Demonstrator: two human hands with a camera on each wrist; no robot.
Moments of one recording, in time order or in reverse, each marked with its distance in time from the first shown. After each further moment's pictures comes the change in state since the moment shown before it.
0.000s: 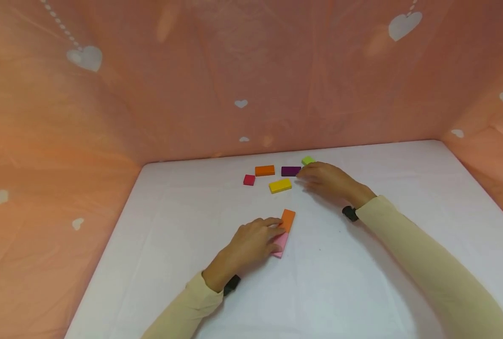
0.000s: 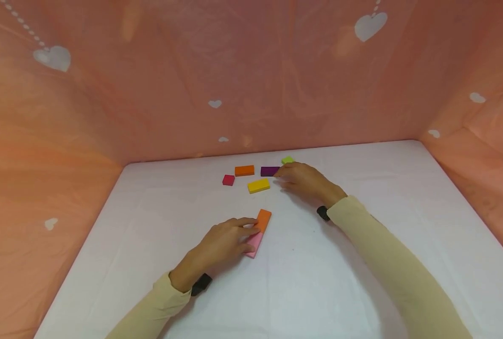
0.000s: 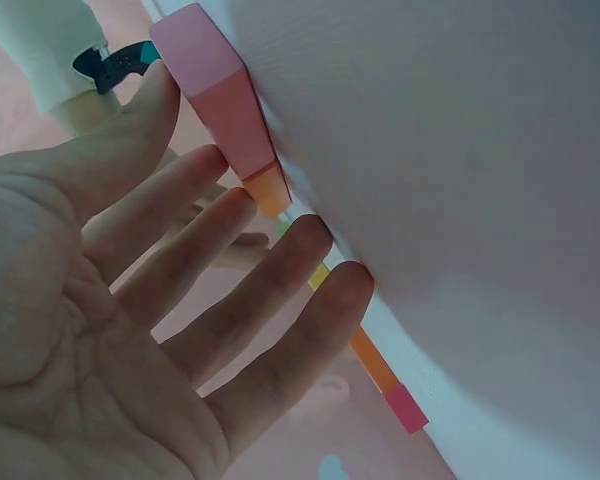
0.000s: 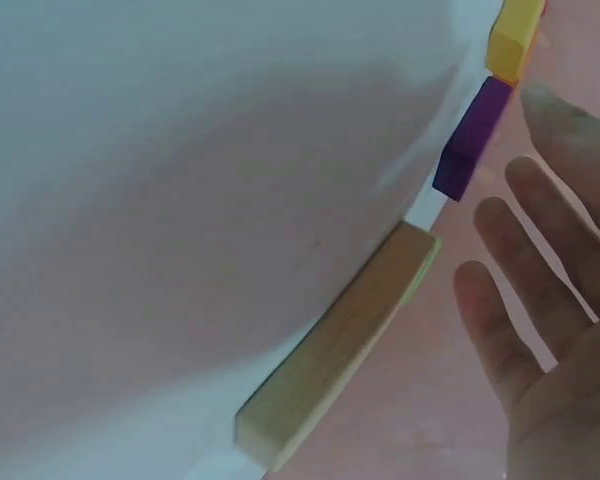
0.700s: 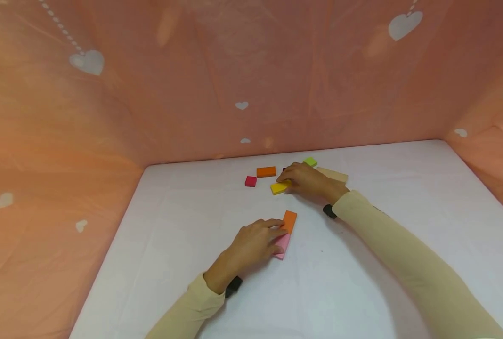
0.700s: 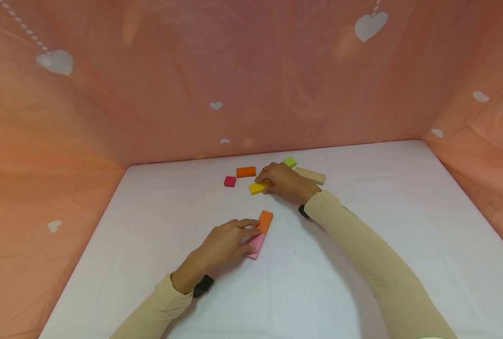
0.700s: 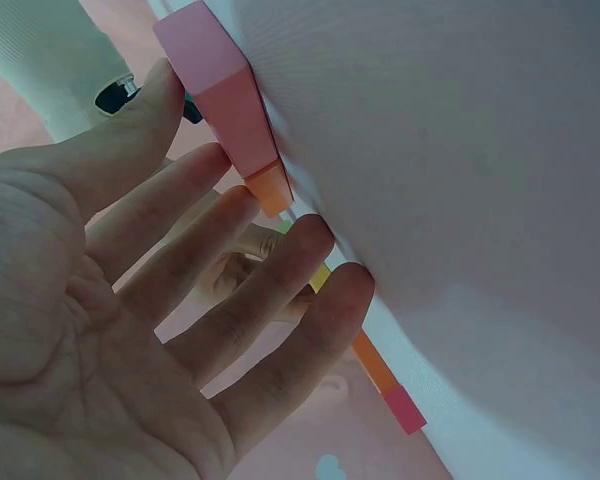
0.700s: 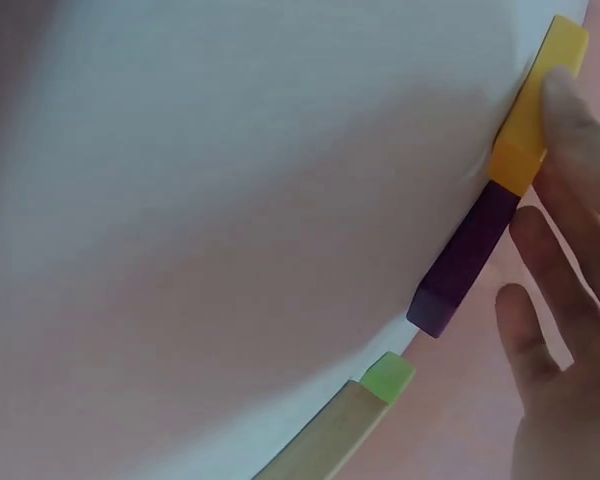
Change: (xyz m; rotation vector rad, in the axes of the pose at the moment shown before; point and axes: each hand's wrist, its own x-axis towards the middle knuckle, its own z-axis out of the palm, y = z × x) left_hand 0.000 -0.001 0.002 0.002 0.001 -0.011; right_hand 0.047 -0.021 0.024 -0.010 -0.056 -0.064
